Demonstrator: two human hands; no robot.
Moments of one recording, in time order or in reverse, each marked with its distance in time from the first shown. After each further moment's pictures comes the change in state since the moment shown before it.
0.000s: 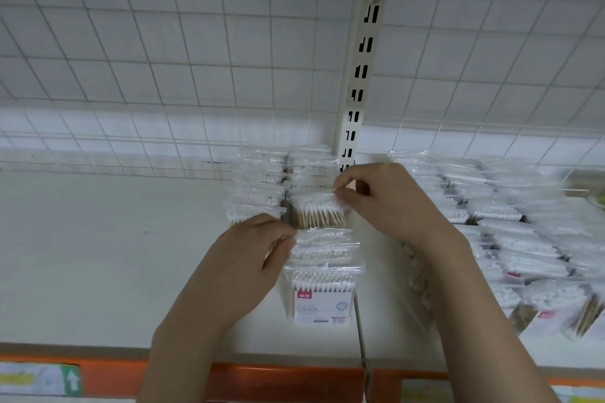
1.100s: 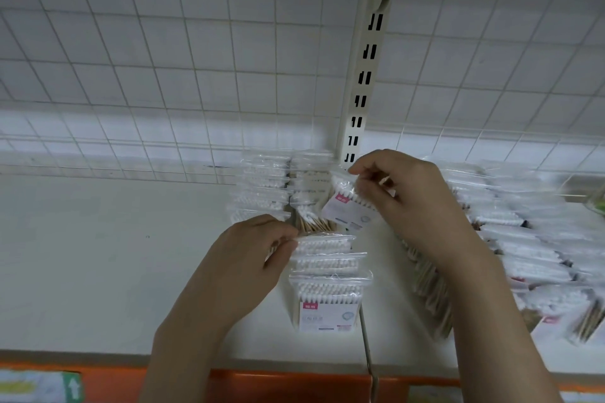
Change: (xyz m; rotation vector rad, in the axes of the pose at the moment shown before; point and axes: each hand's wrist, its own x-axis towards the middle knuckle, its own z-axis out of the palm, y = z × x) left_hand 0.003 -0.005 -0.005 -0.017 0.029 0.030; right_hand -0.016 -0.013 -0.015 0.005 0.220 -0.151
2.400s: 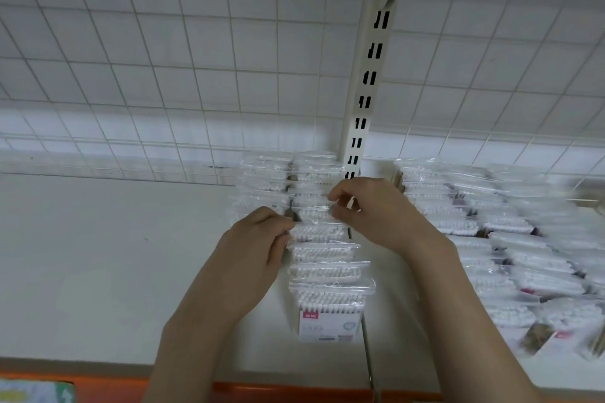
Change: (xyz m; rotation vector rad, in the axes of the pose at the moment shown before) left_hand 0.014 -0.006 0.008 0.031 0.016 -0.040; right_hand 0.021 0.027 0.040 -0.118 -0.354 0.127
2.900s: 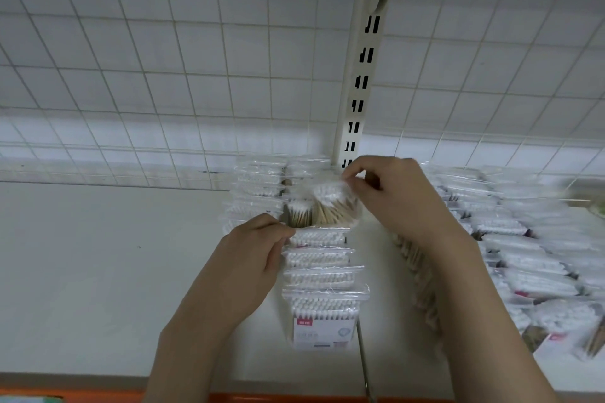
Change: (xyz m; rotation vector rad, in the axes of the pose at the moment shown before) left_hand 0.003 0.002 0.002 0.001 -0.011 0.034; right_hand -0.005 -0.002 -0.029 0.105 0.268 0.023
